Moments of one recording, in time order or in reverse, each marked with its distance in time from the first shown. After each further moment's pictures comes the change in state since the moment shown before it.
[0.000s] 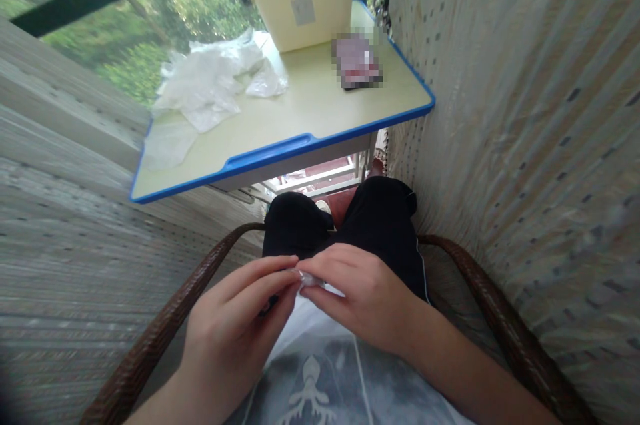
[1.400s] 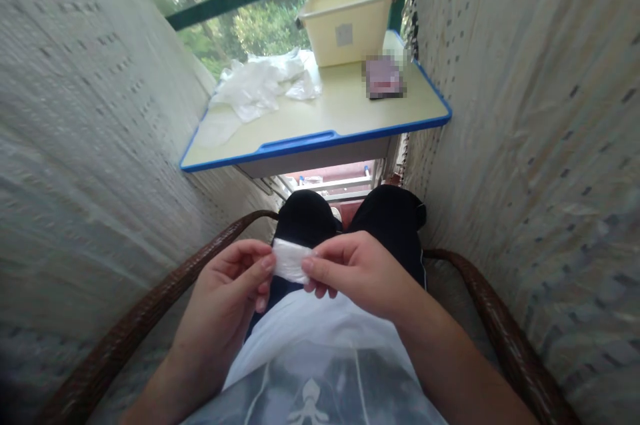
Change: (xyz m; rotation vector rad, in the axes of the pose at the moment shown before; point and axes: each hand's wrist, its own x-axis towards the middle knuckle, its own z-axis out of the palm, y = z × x) left_hand -0.037 0.017 0.011 -1.110 0.288 -0.893; right_hand -0.004 -0.009 -0.003 0.832 -0.305 0.575
